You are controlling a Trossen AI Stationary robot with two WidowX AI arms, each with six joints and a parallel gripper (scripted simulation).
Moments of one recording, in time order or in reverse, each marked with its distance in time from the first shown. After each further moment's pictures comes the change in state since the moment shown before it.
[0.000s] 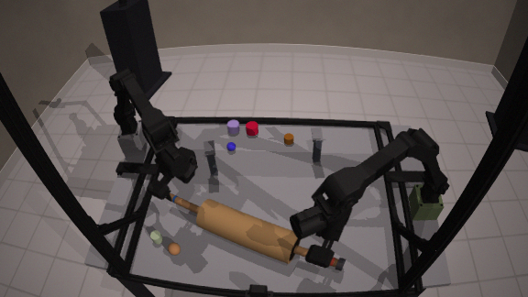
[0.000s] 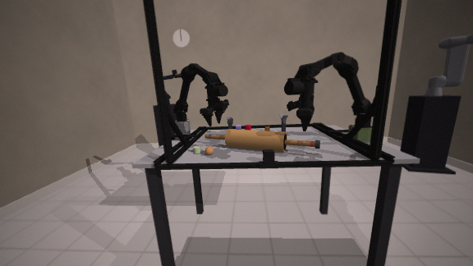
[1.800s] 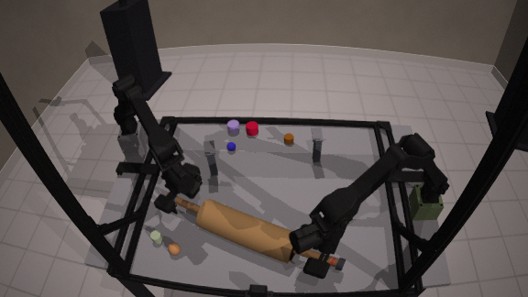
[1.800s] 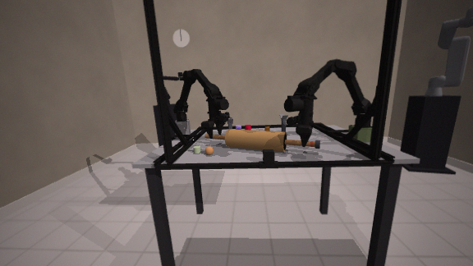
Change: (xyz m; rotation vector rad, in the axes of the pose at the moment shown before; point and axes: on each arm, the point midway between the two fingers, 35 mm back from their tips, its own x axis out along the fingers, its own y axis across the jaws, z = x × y) left arm 0.069 0.000 0.001 0.003 -0.001 -0.001; right arm 0.070 0.001 0.000 0.001 -0.001 0.002
